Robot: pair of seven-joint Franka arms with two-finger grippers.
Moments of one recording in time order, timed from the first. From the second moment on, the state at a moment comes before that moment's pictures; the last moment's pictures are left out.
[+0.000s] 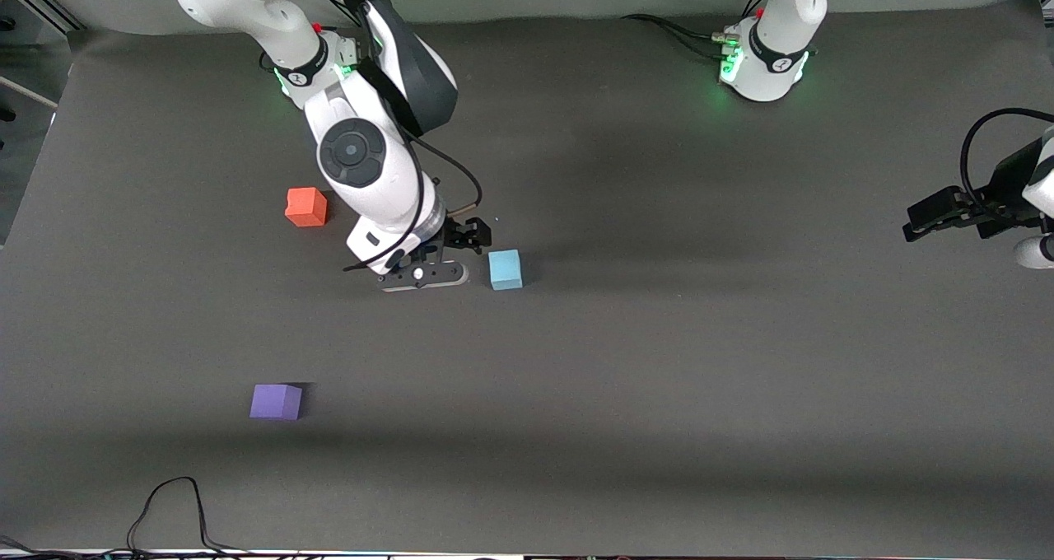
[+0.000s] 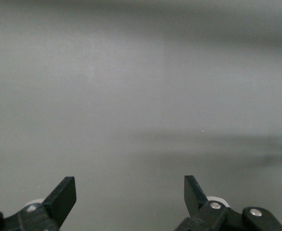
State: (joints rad) left arm -0.02 0.08 0.02 -1.54 -0.05 1.62 -0.05; right arm 0.79 0.39 -0.23 -1.63 0.21 2.00 0.46
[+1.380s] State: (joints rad) left arm -0.02 0.09 0.02 -1.57 -0.05 1.66 -0.05; right arm 0.92 0.59 -0.23 -1.81 0.21 2.43 0.52
